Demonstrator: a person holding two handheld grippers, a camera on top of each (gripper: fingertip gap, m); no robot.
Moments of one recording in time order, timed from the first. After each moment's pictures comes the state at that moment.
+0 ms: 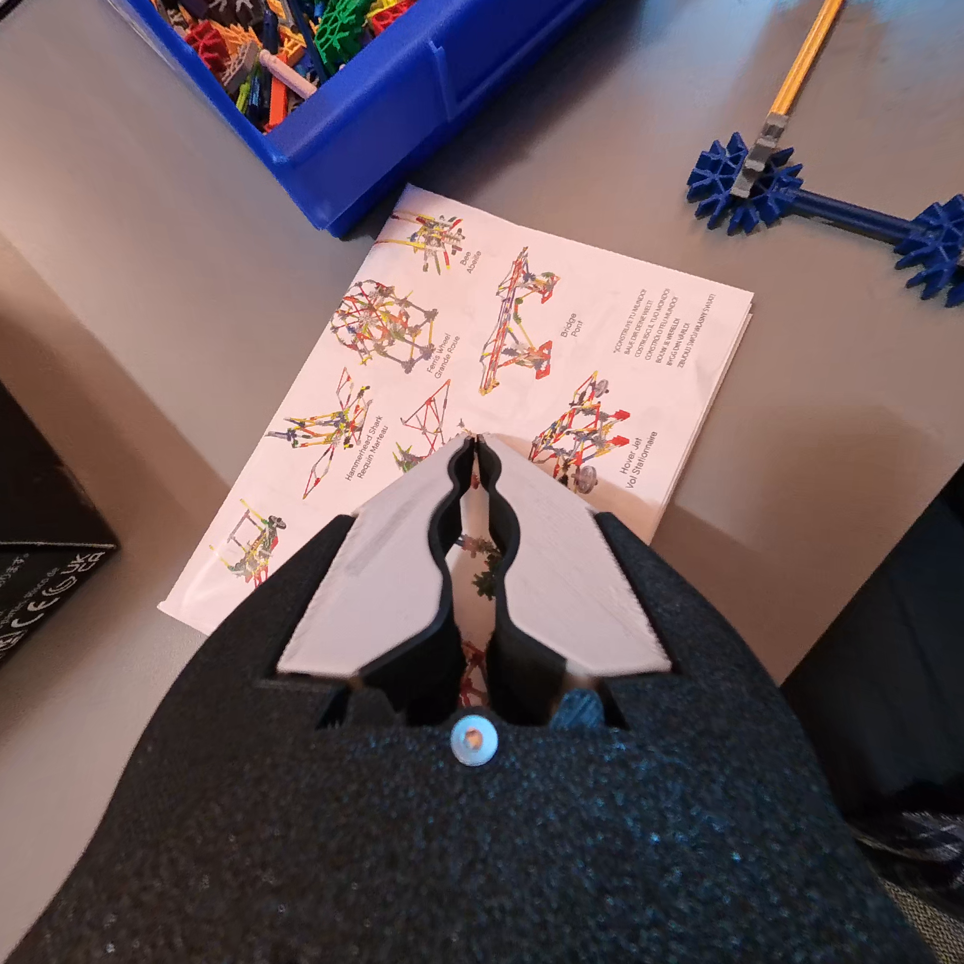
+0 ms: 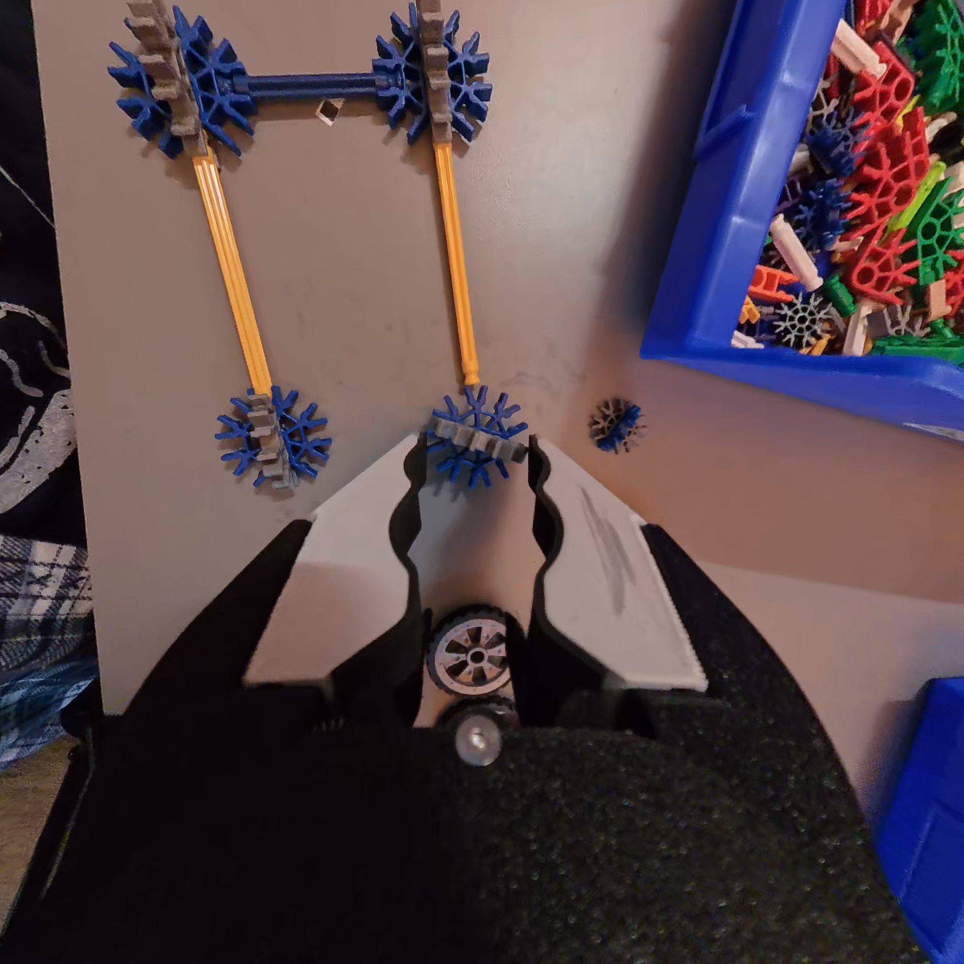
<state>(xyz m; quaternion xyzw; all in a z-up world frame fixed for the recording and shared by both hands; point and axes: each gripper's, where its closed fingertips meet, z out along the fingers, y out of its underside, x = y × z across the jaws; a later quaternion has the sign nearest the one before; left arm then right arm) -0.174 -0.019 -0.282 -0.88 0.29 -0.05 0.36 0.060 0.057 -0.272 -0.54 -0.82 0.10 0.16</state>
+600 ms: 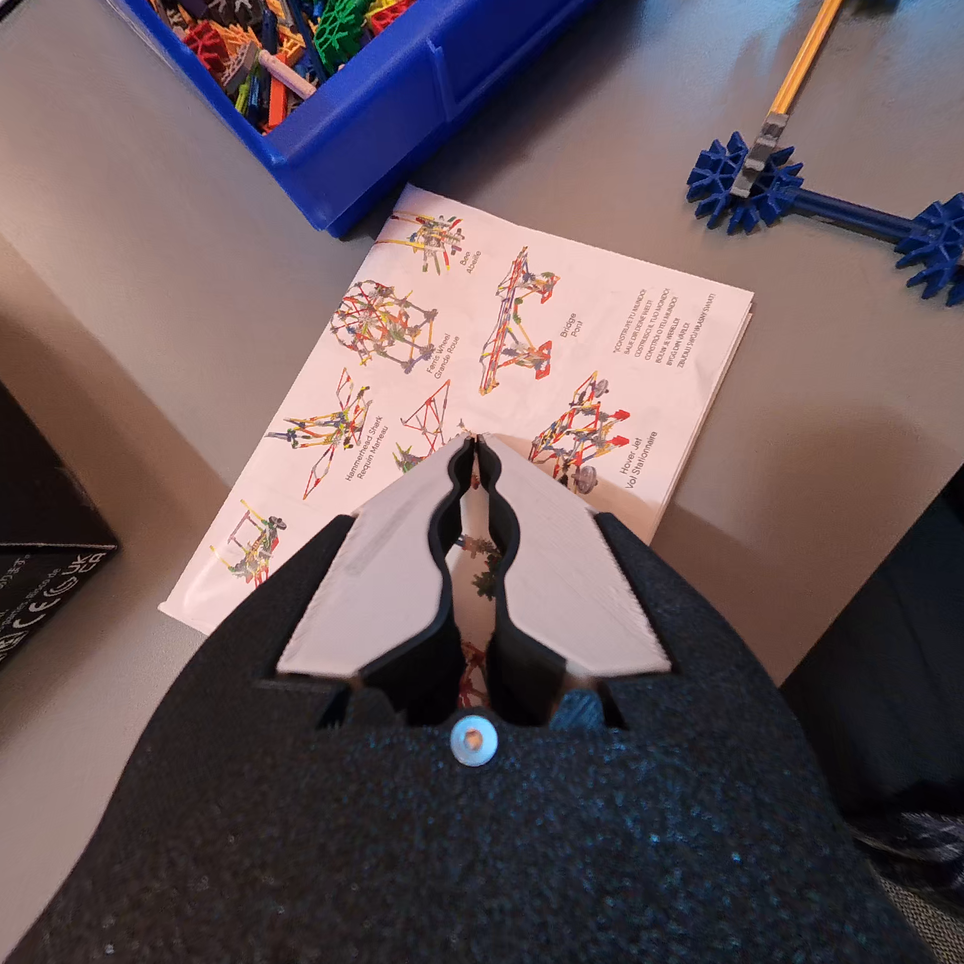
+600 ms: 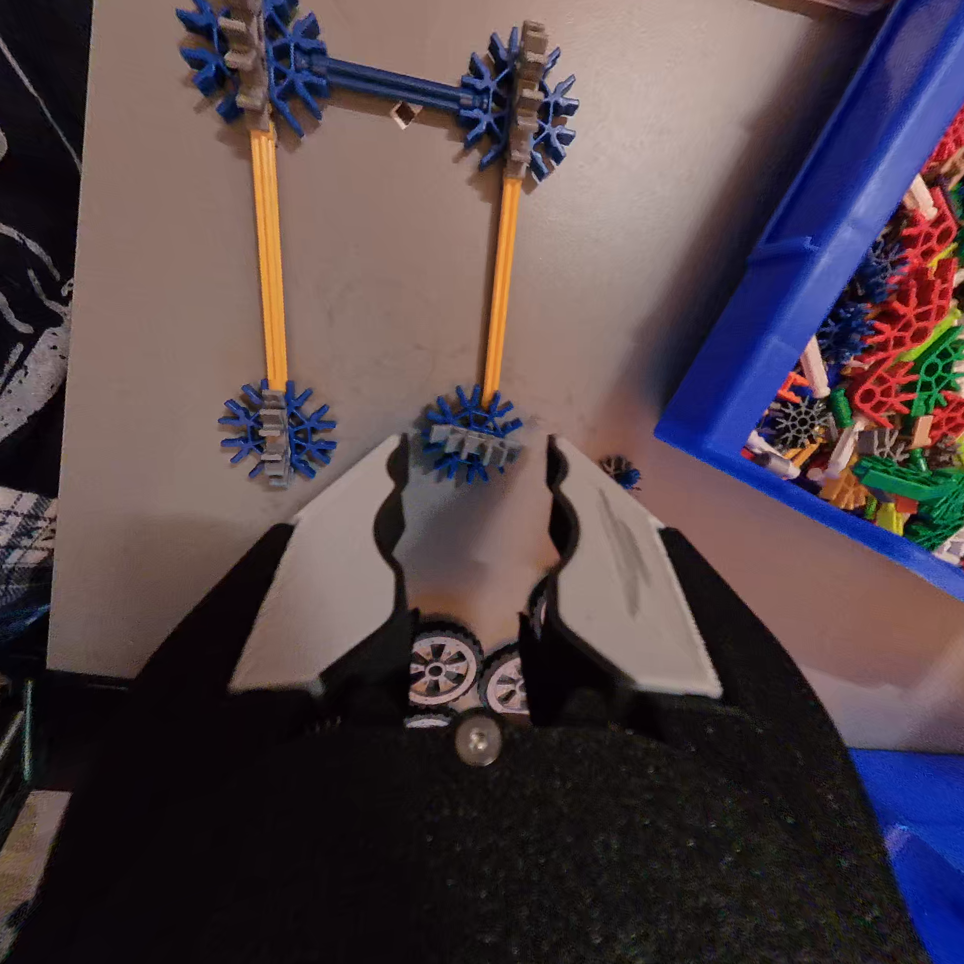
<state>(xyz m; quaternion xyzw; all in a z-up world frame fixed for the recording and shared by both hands) -0.174 -0.019 -0.282 -0.88 0.29 -0.05 0.36 0.050 0.048 -0.274 -0.45 -0.88 0.08 0.13</state>
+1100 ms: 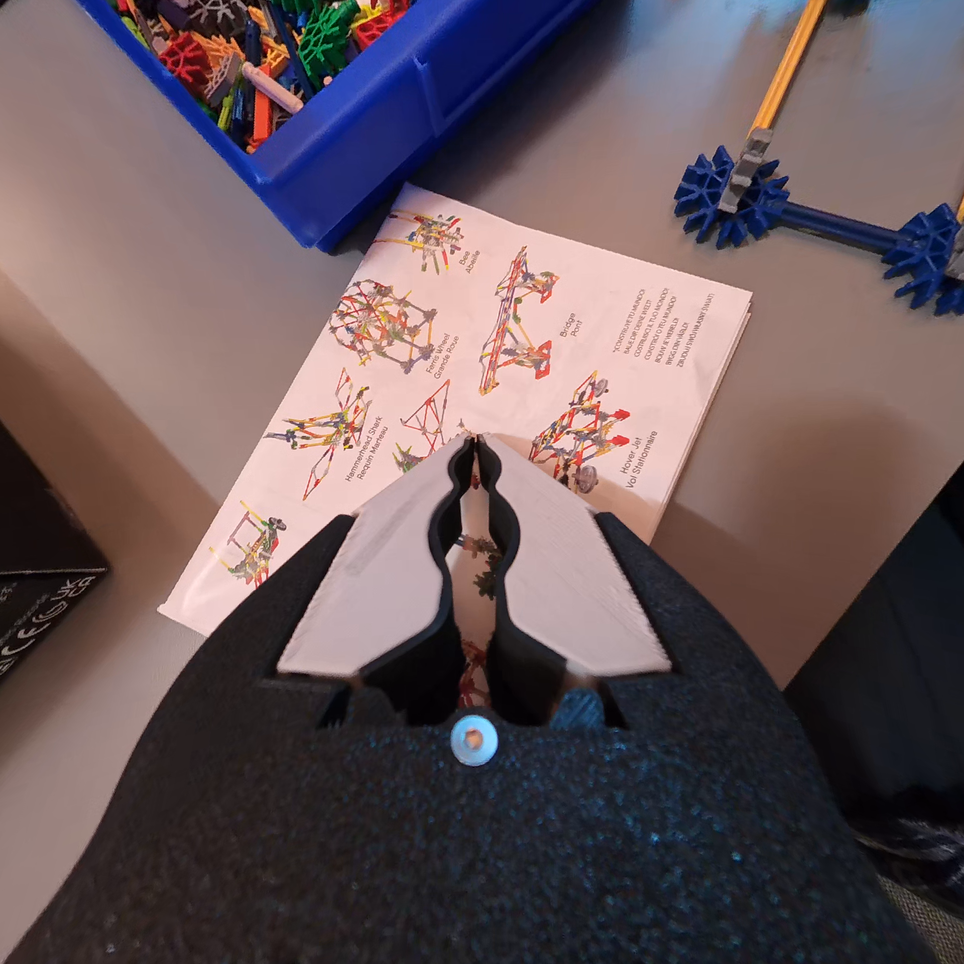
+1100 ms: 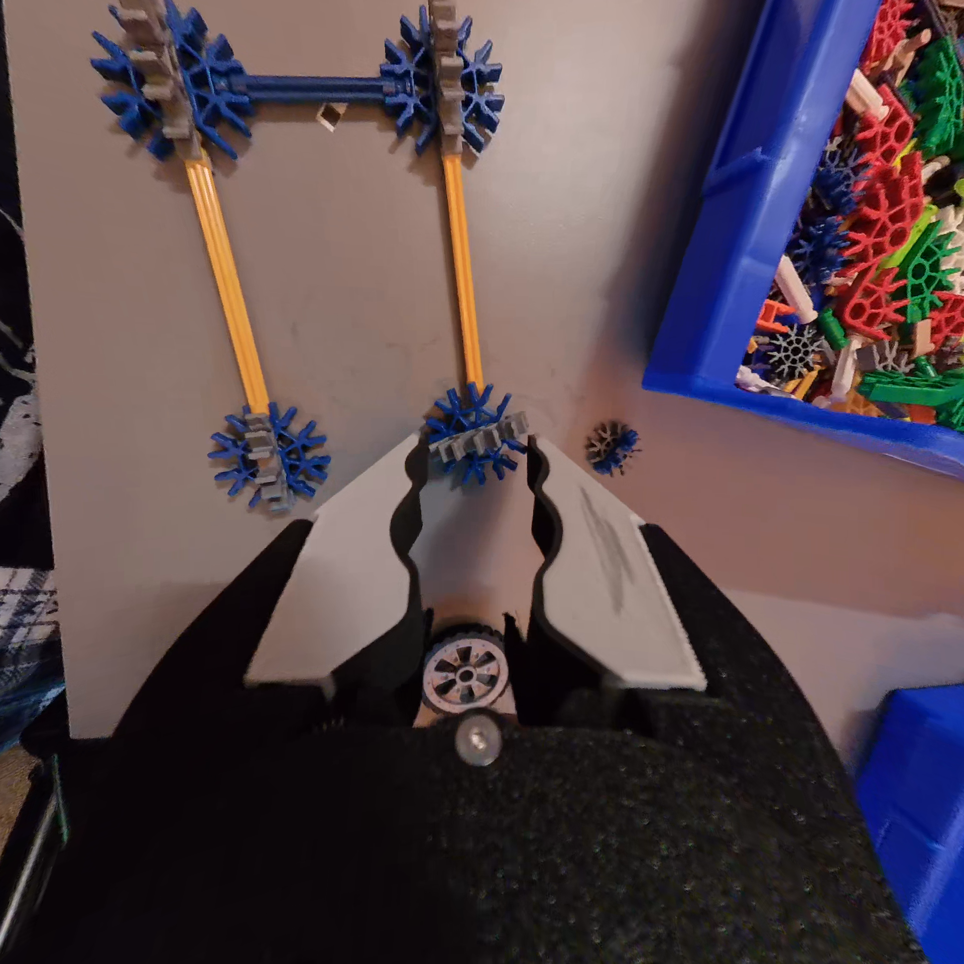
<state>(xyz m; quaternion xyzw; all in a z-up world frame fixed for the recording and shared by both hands) -0.168 -0.016 -0.282 -0.88 0.30 -0.05 0.36 0.052 0.055 -0.276 -0.53 -0.83 0.09 0.17</state>
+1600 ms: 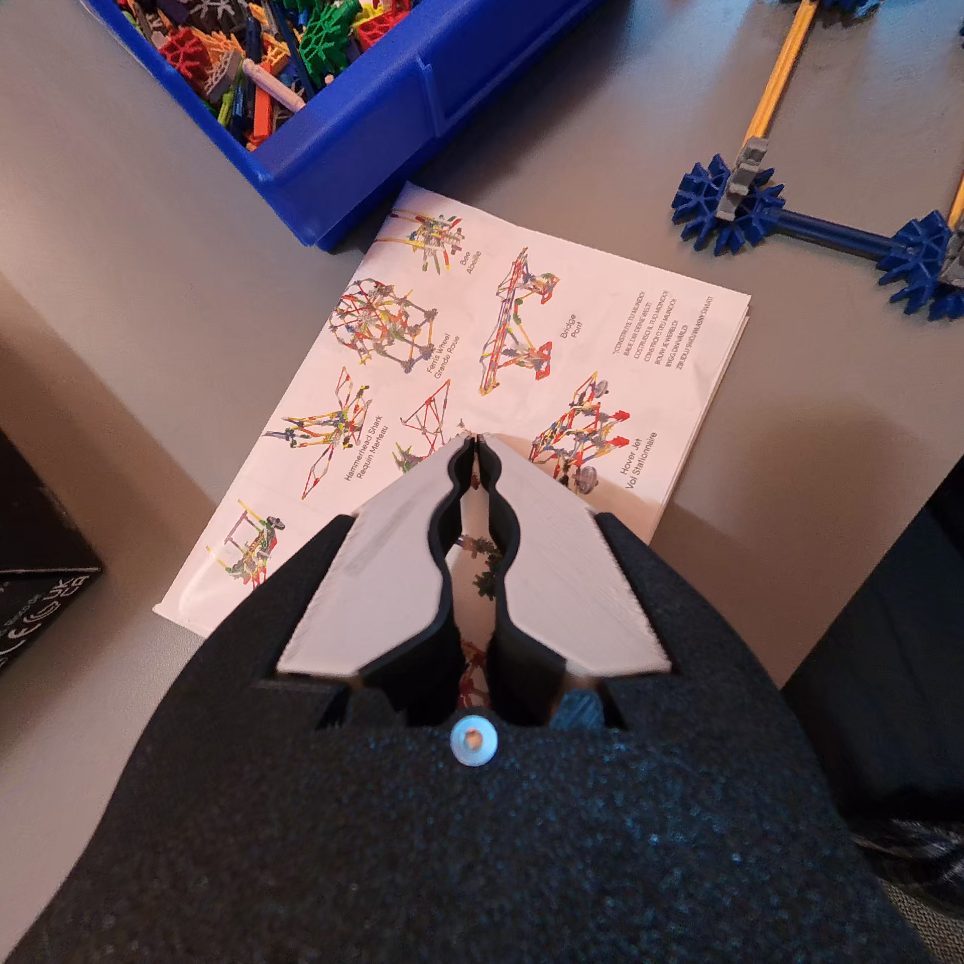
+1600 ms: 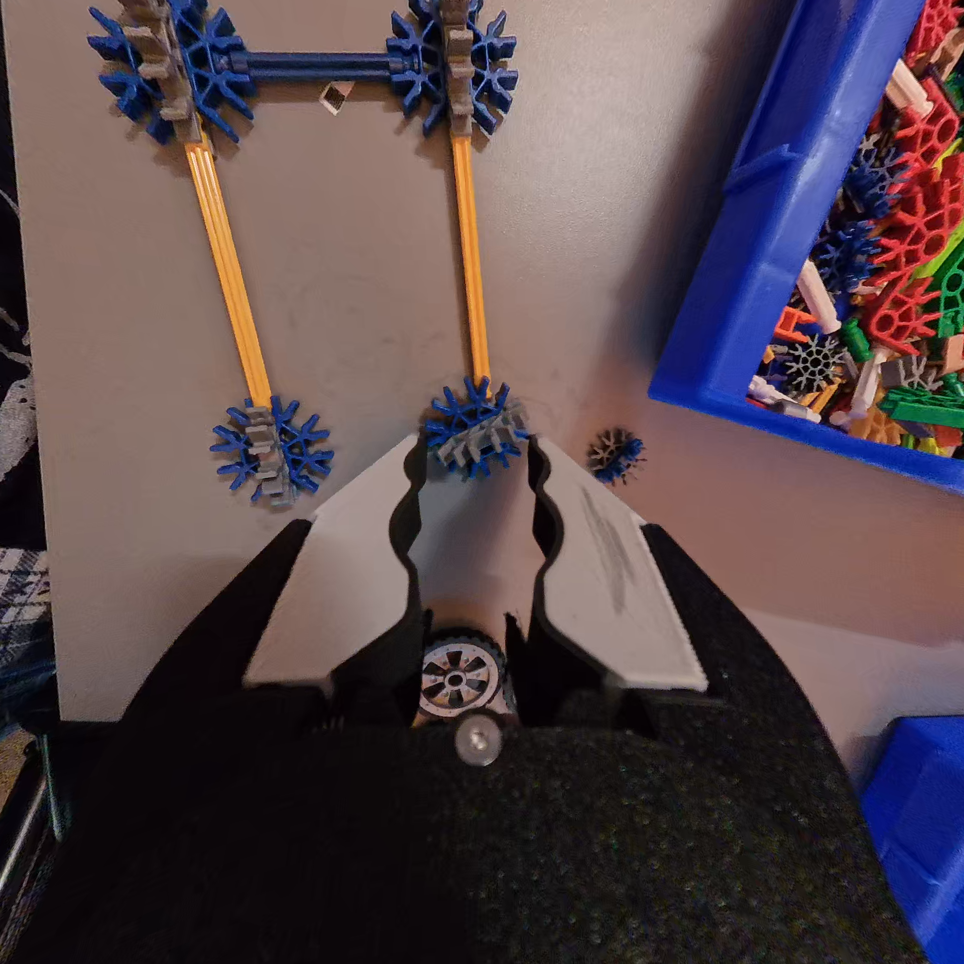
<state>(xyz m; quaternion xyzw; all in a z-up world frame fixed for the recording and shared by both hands) -0.168 -0.016 -0.282 -0.88 0.30 -0.06 0.36 0.052 0.057 -0.281 -0.51 -0.84 0.09 0.15</state>
